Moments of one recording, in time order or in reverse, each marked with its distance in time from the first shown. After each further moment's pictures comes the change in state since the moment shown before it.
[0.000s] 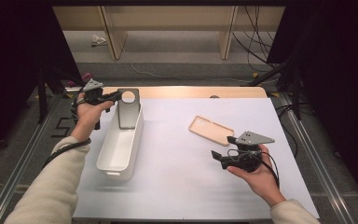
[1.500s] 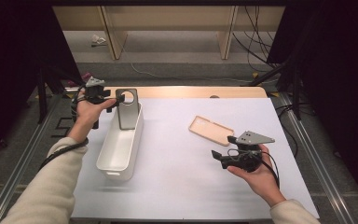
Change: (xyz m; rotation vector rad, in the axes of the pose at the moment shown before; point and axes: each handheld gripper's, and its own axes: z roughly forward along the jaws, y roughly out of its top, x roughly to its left) left arm -0.010 0.013 -0.012 0.078 0.074 -0.022; right arm -0.001 0.001 0.000 -0.001 -0.005 0.004
